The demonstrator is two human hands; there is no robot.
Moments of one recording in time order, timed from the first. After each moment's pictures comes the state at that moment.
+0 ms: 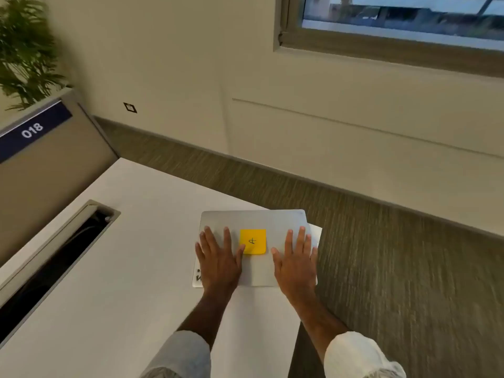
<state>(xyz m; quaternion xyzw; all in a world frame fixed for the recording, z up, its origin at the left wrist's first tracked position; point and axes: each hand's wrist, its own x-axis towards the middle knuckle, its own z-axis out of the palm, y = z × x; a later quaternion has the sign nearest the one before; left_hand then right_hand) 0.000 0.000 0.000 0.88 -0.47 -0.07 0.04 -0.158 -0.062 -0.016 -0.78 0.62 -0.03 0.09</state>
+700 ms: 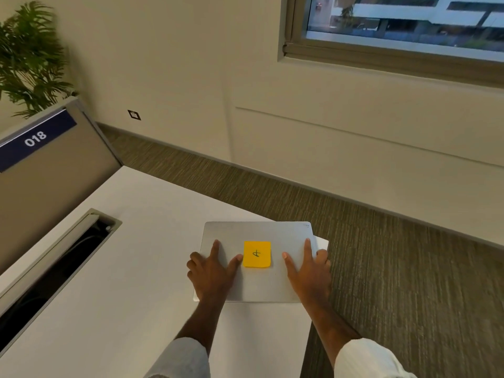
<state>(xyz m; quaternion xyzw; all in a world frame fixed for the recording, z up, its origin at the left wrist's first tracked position) 0.037 -0.010 -0.014 0.92 -0.35 -0.15 0.11 -0.171 -0.095 -0.039 -0.69 0.69 -0.10 0.18</state>
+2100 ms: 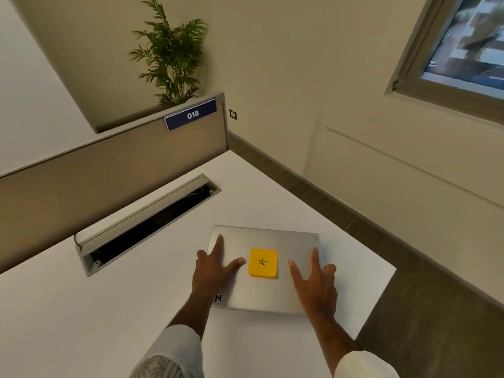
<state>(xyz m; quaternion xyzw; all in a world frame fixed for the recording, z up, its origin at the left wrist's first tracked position) 0.113 0.179 0.032 0.91 -0.23 -0.24 0.24 -0.093 0.018 0.003 -0.80 0.55 -0.13 0.21</state>
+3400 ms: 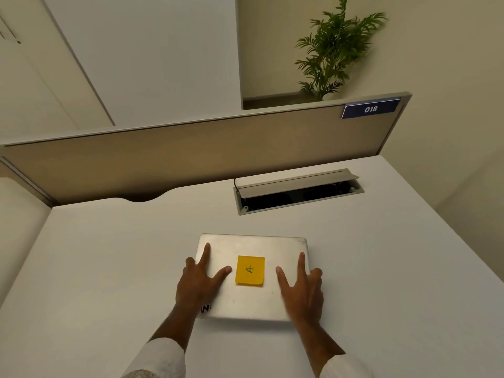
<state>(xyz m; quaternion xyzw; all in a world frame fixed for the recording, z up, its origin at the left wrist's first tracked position) 0.149 0.555 0.006 0.97 0.03 -0.13 0.22 0.070 0.309 -0.016 -0.93 0.31 -0.06 0.19</state>
